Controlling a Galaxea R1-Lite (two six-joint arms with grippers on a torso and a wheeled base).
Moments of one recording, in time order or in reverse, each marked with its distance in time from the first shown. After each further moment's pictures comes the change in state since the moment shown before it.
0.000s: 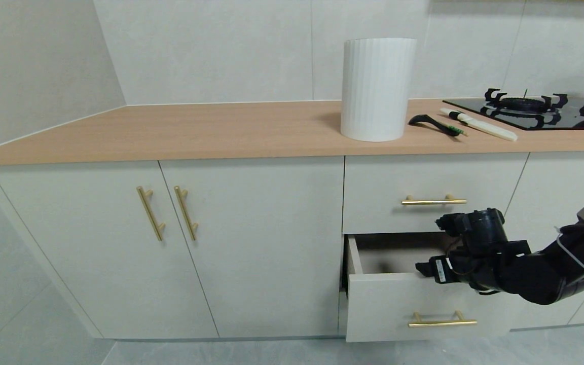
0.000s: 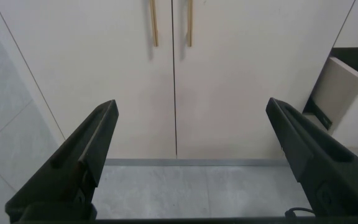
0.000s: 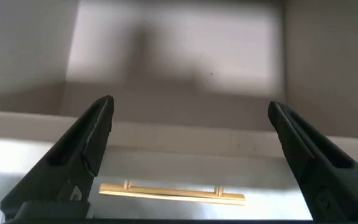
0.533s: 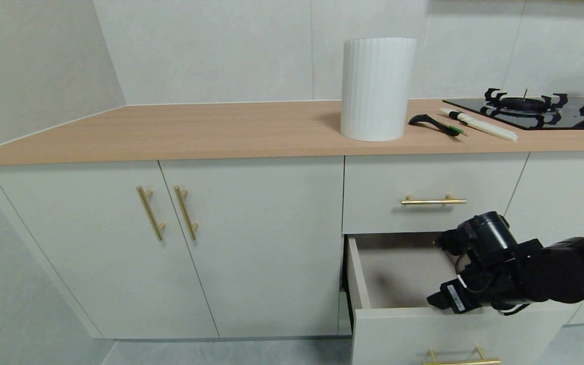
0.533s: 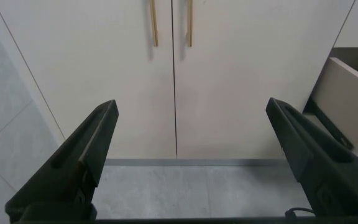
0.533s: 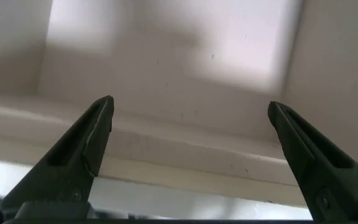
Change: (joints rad) left arm 0.000 0.000 0.000 0.000 0.000 0.000; right arm 0.062 -0.154 0.001 0.397 0.013 -0.088
